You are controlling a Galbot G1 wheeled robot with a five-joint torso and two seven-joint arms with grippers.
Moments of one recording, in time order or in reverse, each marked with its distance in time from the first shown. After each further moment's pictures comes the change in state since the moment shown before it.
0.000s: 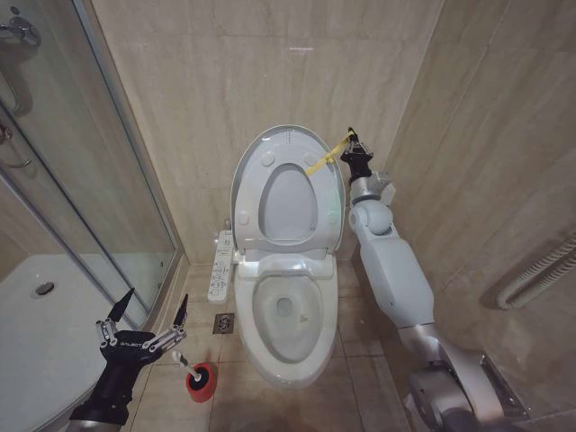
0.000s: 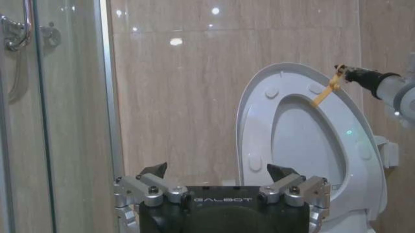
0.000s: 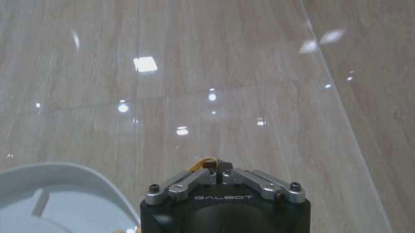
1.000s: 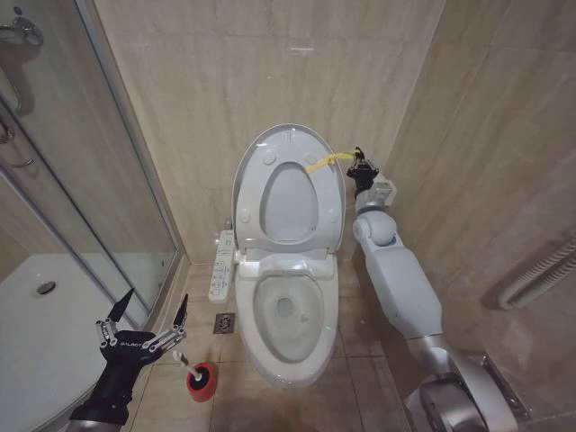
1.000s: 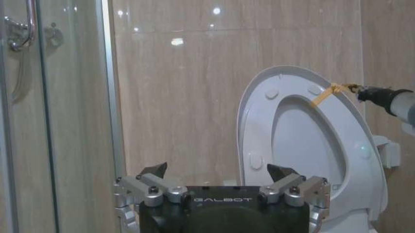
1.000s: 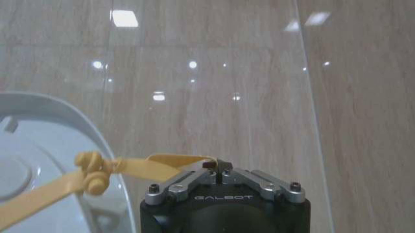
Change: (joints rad) left arm 0.000 0.000 0.000 0.000 0.000 0.000 0.000; right arm -0.066 -0.043 0.006 0.008 -0.068 -0.099 0.088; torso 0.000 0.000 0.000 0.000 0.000
